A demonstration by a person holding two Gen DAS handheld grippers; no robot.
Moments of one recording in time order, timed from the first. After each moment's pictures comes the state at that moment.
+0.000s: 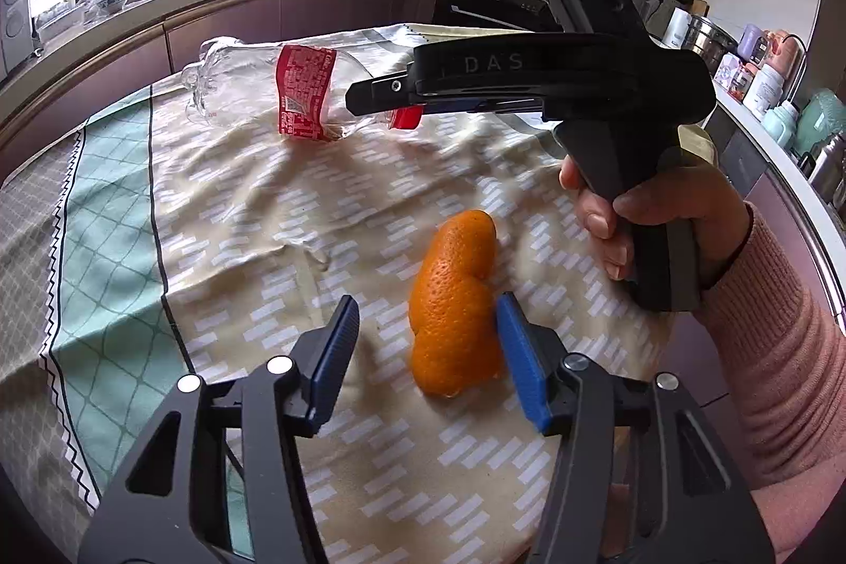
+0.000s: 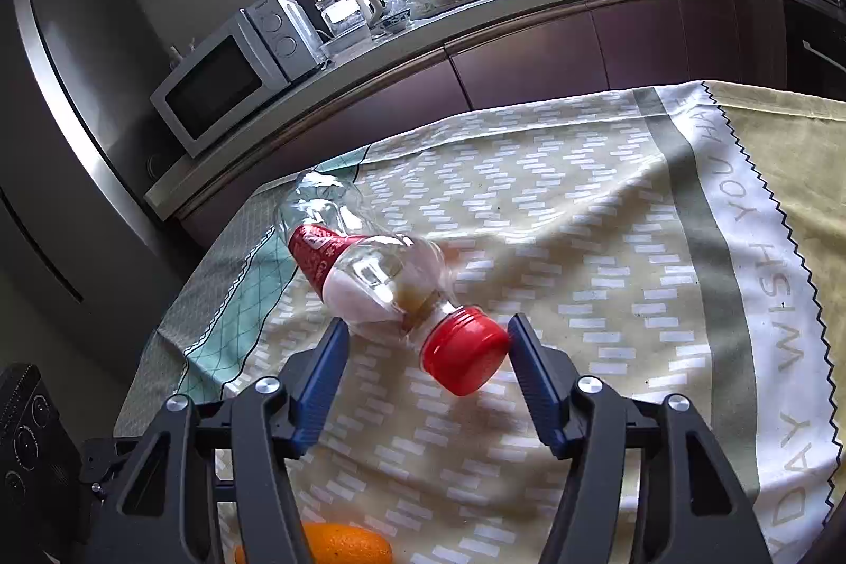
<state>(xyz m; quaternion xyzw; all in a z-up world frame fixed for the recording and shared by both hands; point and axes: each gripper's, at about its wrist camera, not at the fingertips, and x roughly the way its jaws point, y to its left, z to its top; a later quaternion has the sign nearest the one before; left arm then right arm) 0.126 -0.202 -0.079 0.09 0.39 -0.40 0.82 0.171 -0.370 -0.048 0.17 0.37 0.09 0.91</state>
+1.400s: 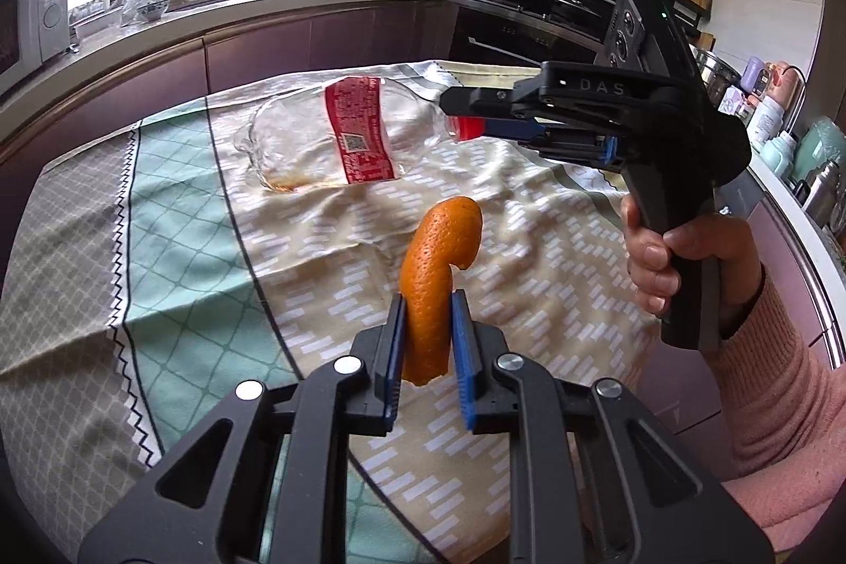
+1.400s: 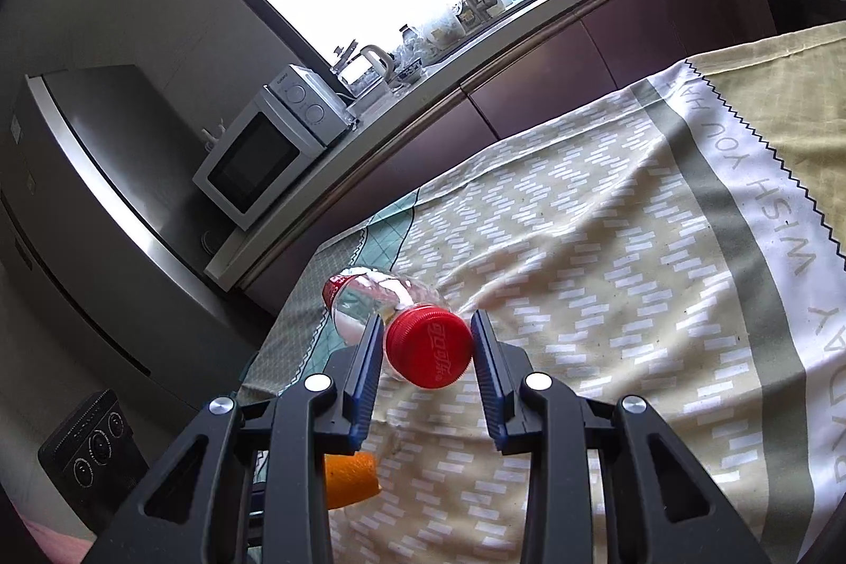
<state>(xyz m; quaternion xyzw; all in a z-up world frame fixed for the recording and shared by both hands) 0.114 -0.143 -0.051 0.06 0.36 -0.38 0.85 0.129 -0.372 -0.033 0.30 0.30 0.12 0.90</state>
